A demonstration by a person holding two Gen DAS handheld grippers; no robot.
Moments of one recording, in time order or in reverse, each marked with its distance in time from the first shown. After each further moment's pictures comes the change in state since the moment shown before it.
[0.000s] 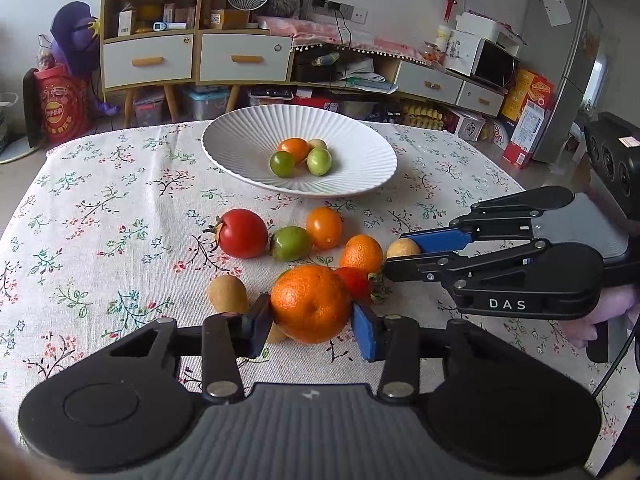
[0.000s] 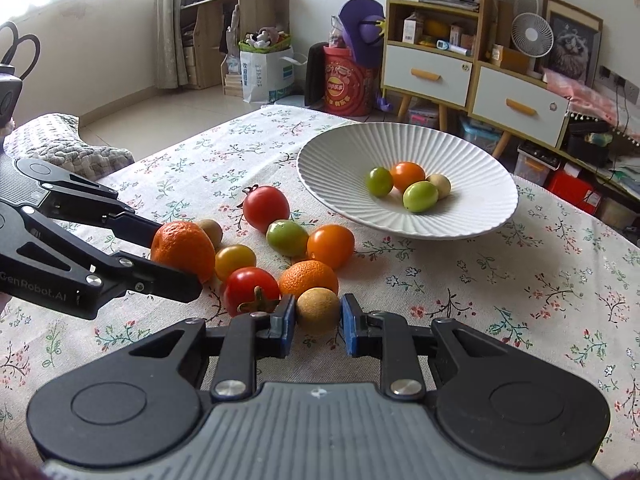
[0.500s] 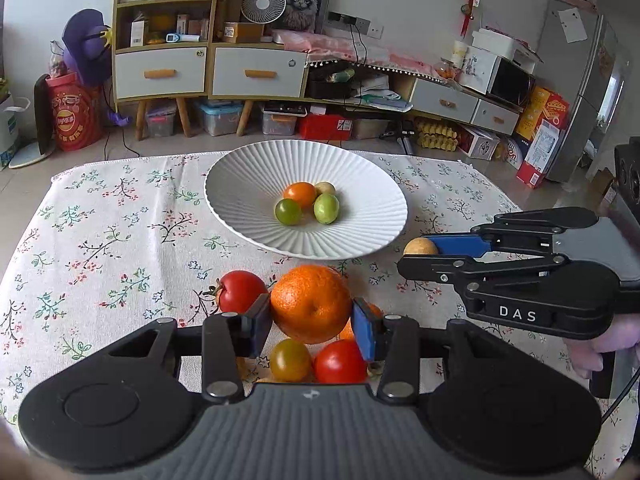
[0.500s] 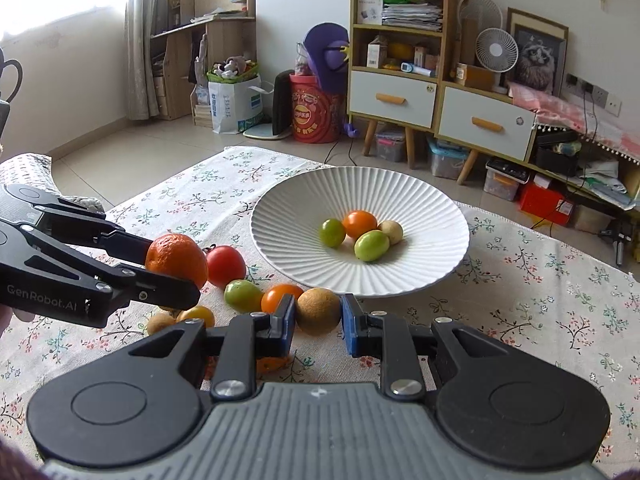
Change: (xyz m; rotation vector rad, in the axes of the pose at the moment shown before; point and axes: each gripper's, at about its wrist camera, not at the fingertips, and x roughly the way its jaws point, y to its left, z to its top) left arm 0.015 -0.007 0.042 -0.030 -0.027 0.039; right arm -0.006 -0.022 0.026 0.062 -0.073 -0.081
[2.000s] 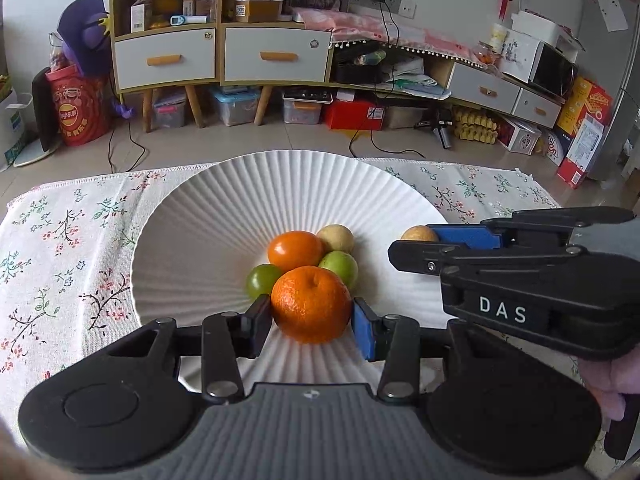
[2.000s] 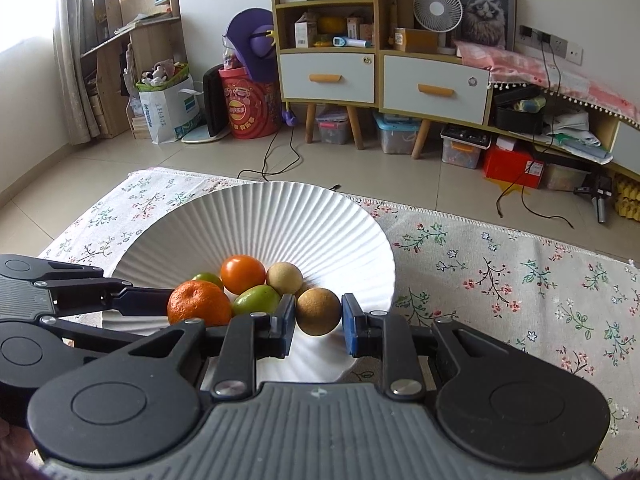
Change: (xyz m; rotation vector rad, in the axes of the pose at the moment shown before) left arm 0.100 -0.017 0.057 -0.020 0.056 0.097; right arm 0.065 -0.067 0.029 0.153 0.055 -0.080
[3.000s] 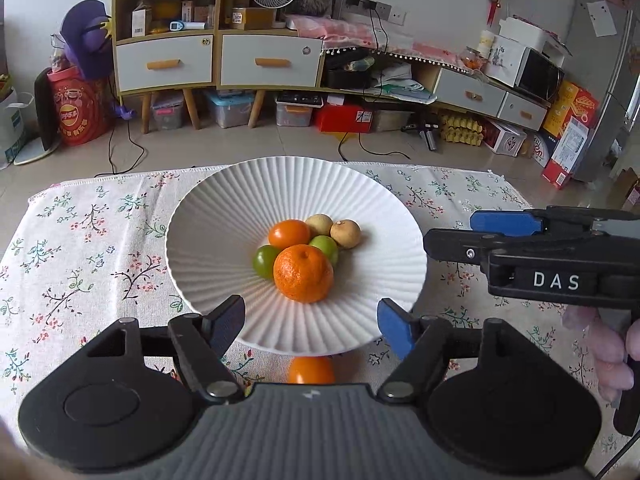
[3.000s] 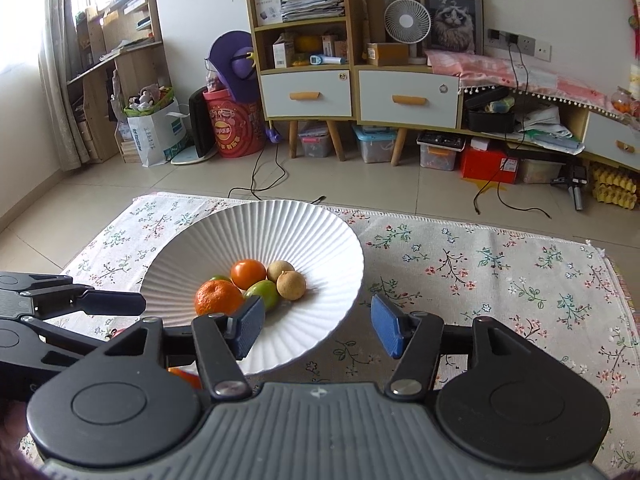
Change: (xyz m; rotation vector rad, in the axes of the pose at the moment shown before) left arm -0.047 0.009 -0.010 0.001 0.001 -0.031; right arm -0.048 0.000 -0.001 0.075 -0.033 -0.034
